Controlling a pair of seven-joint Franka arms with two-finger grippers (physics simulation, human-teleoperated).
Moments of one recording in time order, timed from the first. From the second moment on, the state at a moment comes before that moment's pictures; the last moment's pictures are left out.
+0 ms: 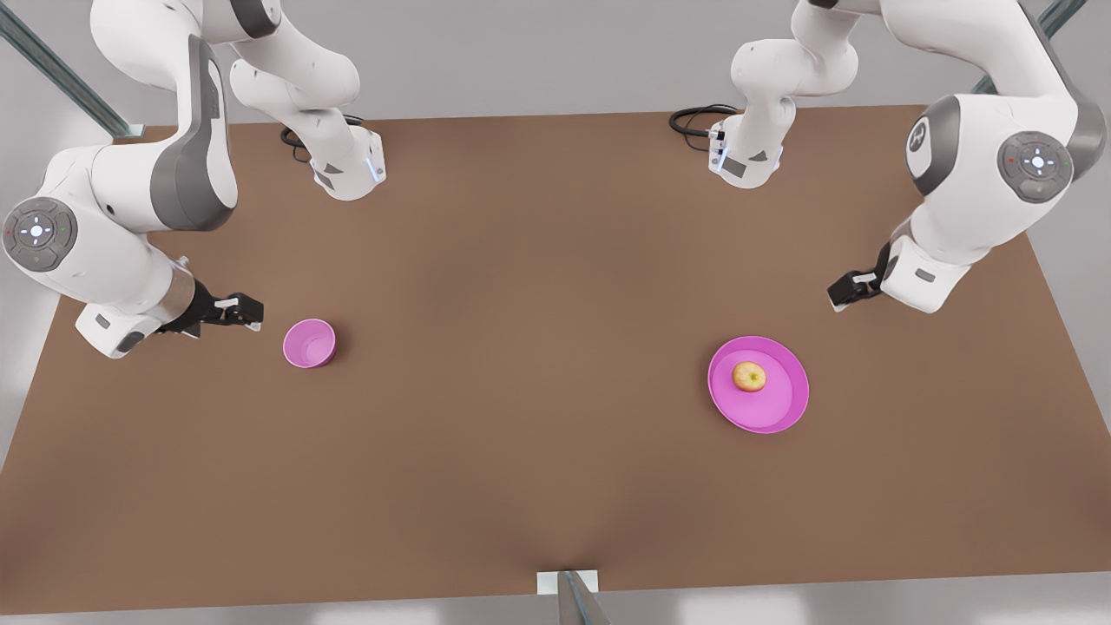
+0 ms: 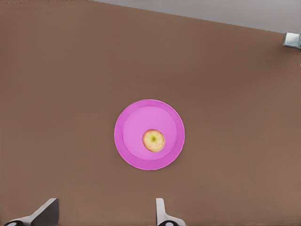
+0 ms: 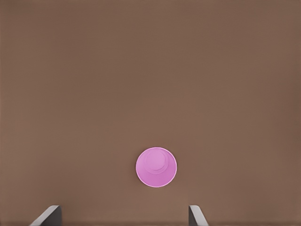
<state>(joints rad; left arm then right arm) -0.06 0.14 -0.06 -1.44 0.03 1.56 -0.29 0.03 0.19 0.03 -1.41 -0.02 1.51 -0.04</state>
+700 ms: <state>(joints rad) -0.07 0.24 -0.05 -2.17 -0.06 2.42 -0.11 0.02 0.19 0.03 -1.41 -0.02 1.51 -0.04</state>
